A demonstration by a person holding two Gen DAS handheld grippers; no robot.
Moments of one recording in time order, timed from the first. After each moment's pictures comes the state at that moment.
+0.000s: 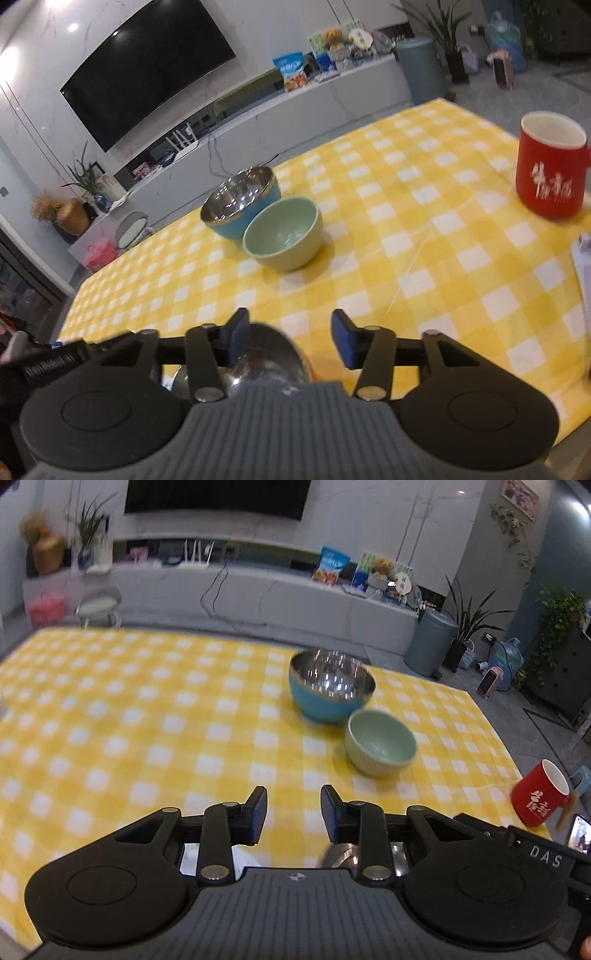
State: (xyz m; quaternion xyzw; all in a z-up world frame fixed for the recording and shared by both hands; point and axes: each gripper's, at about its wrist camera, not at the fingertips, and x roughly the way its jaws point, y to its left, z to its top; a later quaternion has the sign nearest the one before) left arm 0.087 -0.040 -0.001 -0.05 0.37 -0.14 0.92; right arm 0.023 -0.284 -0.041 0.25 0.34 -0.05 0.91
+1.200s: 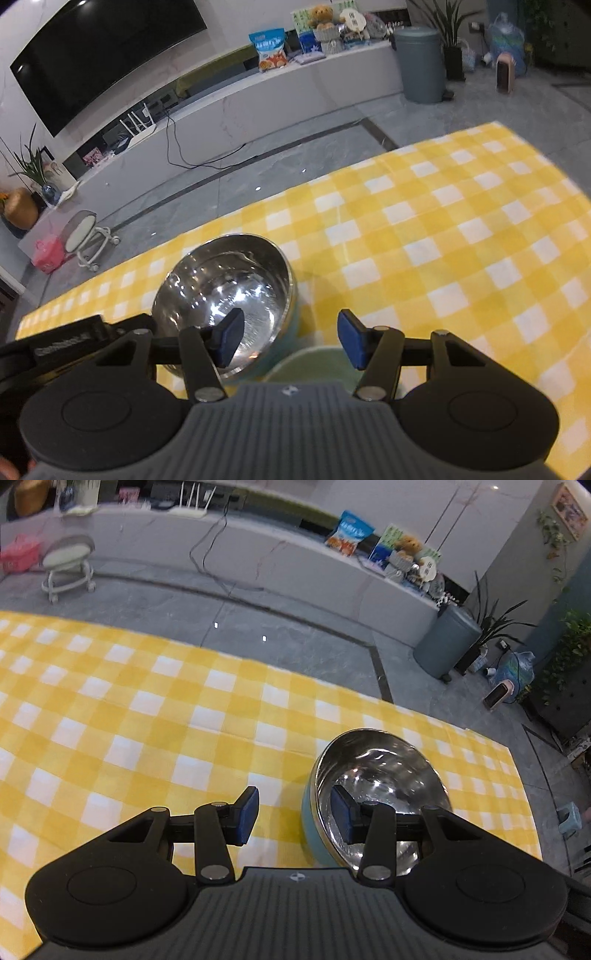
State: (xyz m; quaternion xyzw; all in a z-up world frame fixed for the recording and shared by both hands) left arm 0.330 -0.055 -0.057 -0.12 0.46 -0.16 0.87; right arm 0.271 -0.289 -0.063 0.24 0.40 -0.10 0.88
